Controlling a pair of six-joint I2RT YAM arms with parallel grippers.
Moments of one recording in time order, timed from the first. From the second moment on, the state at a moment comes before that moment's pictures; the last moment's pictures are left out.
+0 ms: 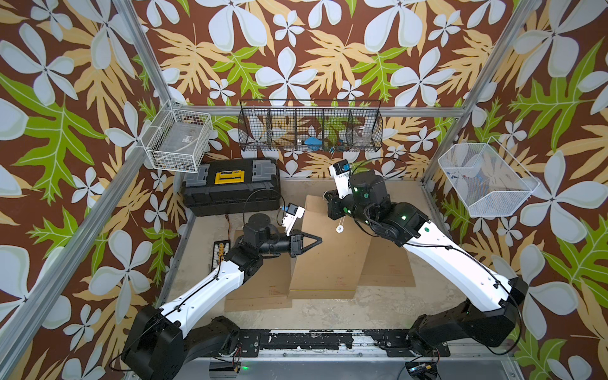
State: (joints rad) left arm -0.53 1.16 0.75 0.25 0.85 -0.68; right arm 0.79 1.45 1.60 -0.59 0.14 0.23
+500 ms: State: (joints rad) left arm -0.52 1.15 0.80 0.17 0.82 -0.64; right arm 0.67 1.27 1.27 -0.51 -0.15 0.33
